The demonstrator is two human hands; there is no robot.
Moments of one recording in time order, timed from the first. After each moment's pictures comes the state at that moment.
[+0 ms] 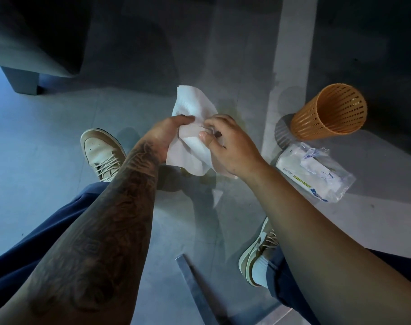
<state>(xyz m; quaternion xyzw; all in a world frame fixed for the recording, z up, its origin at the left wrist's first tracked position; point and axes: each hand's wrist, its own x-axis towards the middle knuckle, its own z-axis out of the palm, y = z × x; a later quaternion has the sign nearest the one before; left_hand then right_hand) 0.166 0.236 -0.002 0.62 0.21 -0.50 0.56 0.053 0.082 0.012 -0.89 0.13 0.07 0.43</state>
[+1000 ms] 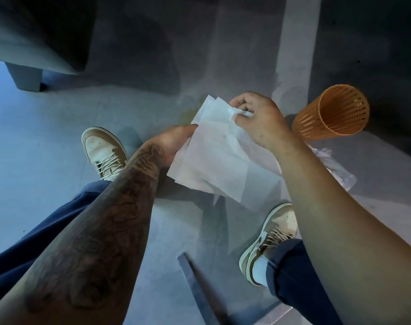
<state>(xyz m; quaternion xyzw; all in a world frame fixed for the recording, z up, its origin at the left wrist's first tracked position) 0.146 0.229 0.006 0.62 0.14 -0.54 0.55 0.081 0.030 0.030 -0.83 0.25 0.08 0.49</state>
